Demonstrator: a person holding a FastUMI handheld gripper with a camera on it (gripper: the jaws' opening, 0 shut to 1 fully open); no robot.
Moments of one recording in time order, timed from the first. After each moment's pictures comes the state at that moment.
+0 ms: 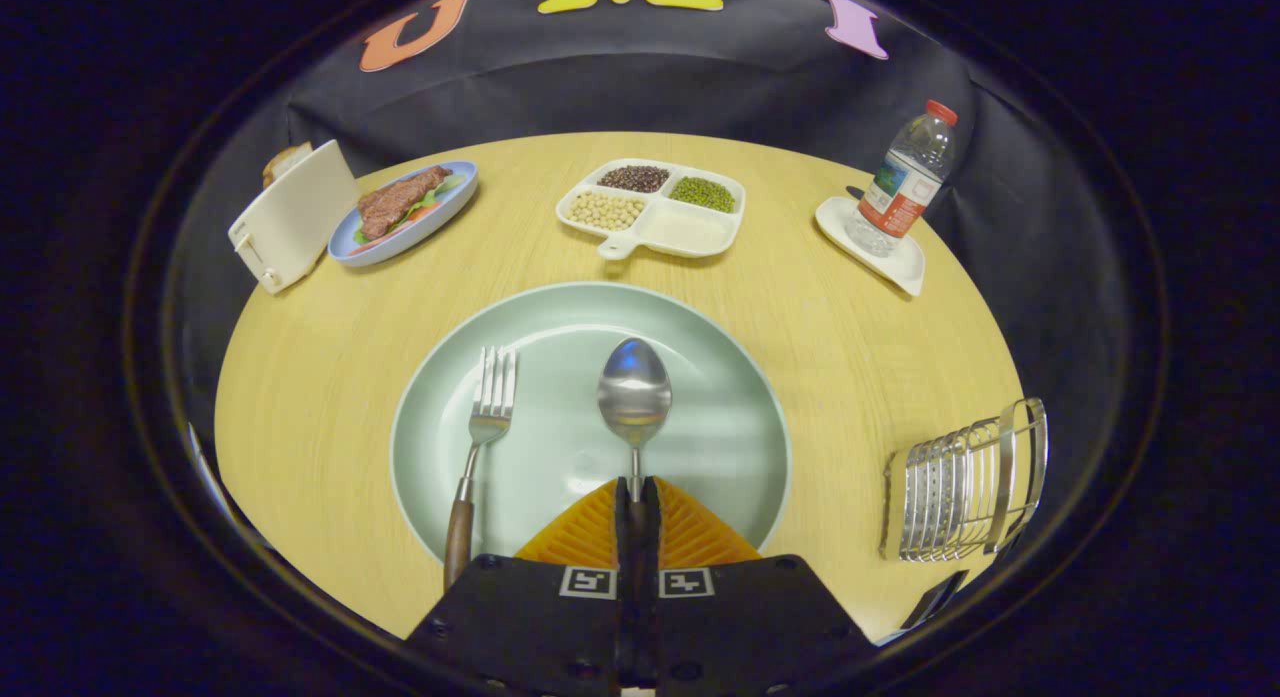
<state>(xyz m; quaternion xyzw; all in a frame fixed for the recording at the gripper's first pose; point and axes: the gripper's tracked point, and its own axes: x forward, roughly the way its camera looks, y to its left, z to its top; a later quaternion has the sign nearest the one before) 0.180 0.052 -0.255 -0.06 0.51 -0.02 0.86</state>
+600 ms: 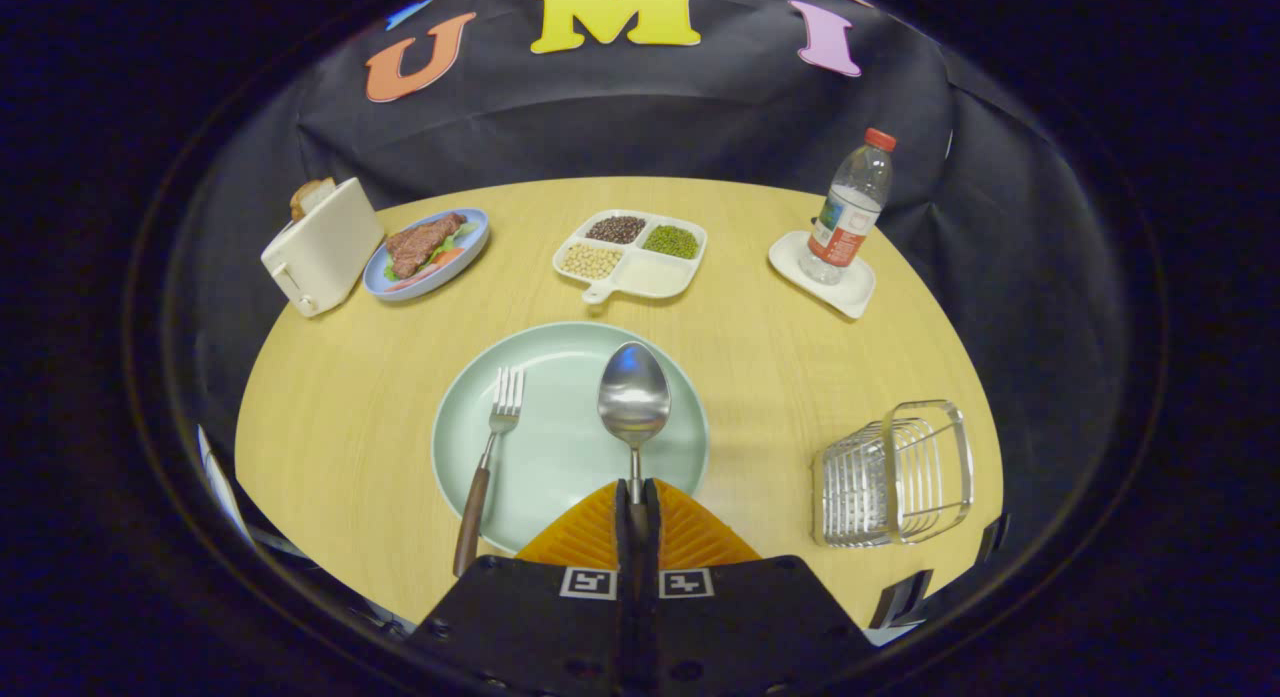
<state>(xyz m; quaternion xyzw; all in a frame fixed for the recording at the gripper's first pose) 0.148 0.014 -0.179 -0.05 0.46 -0.01 0.89</state>
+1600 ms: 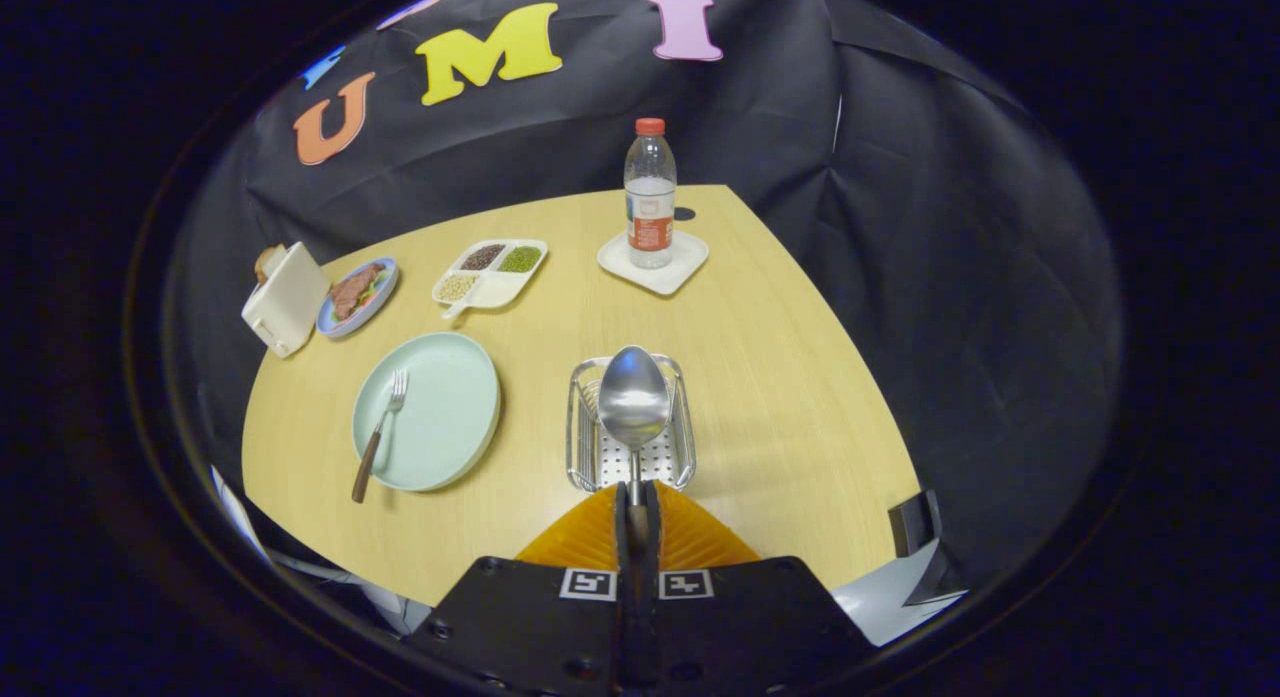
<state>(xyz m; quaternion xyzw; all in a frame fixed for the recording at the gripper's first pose) 0.092 -0.139 -0.134 0.01 0.46 -0.07 0.88</state>
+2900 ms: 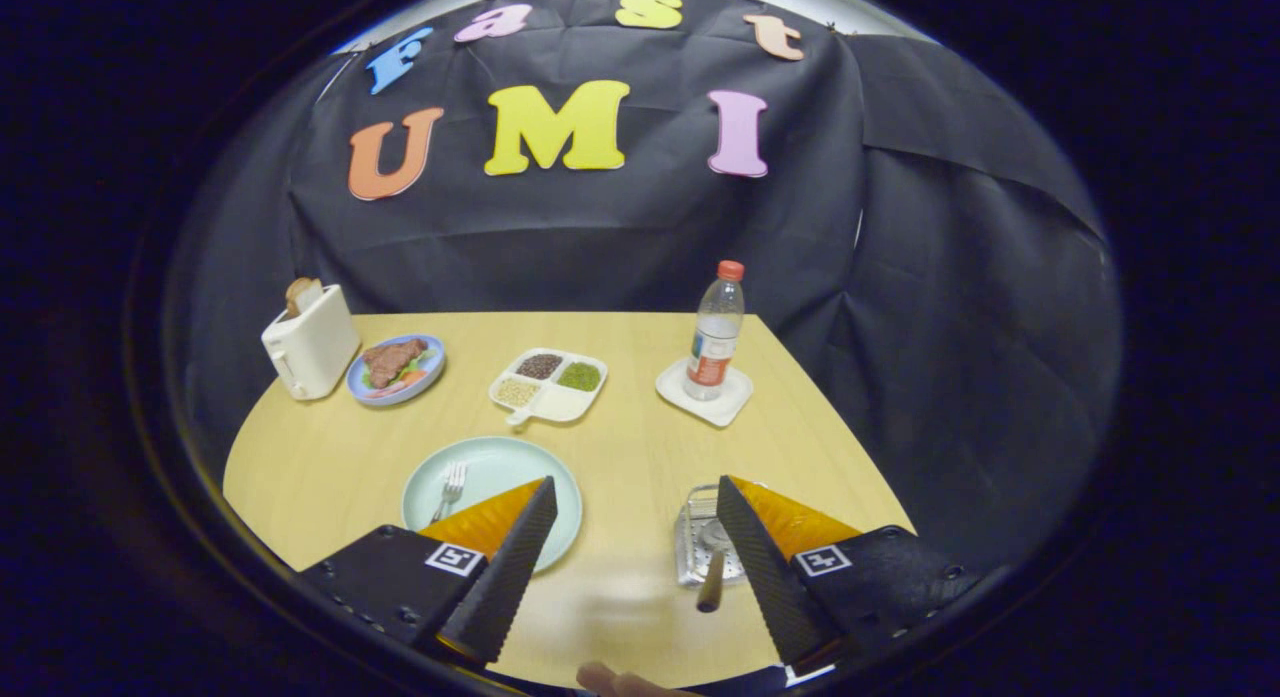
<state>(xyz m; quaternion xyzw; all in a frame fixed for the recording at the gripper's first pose) 0.140 -0.025 -0.079 -0.06 0.29 -0.05 0.95</state>
